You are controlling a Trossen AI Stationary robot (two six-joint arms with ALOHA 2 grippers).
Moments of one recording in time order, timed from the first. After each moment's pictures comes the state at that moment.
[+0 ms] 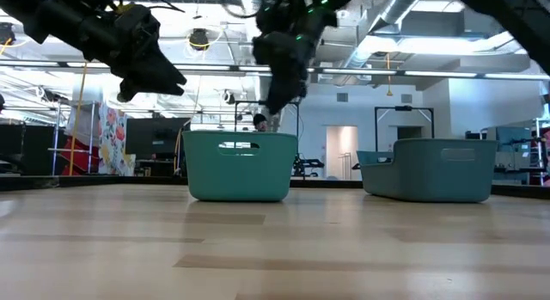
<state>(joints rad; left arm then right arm) 0.16 0.74 0.44 -0.06 -0.18 -0.35 -0.32 2.10 2.01 -1.04 -0.20 -0.08</state>
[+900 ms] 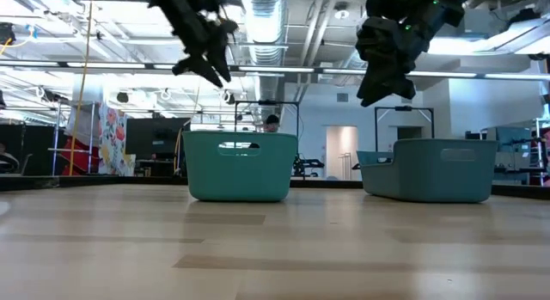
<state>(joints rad) 0.64 1.44 1.40 -0.76 0.05 -0.32 -0.39 1.25 0.97 -0.57 -0.17 0.37</state>
